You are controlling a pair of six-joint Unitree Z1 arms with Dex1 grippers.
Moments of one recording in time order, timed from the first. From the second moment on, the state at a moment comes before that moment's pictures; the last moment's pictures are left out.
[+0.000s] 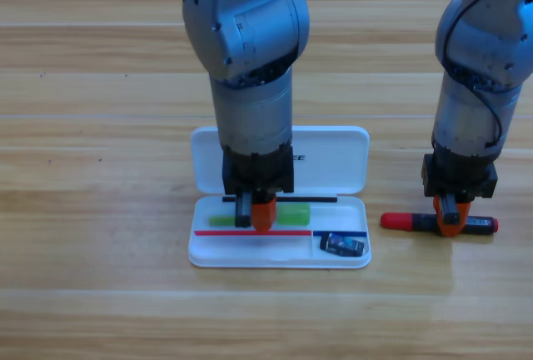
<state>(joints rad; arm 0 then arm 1) -0.92 2.23 -1.83 1.08 0.06 0.58 0.70 2.17 -1.54 0.98 -0.04 -0.82</state>
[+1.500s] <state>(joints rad) -0.92 2.23 -1.81 1.08 0.04 0.58 0.70 2.12 -1.51 1.02 -0.04 -0.82</state>
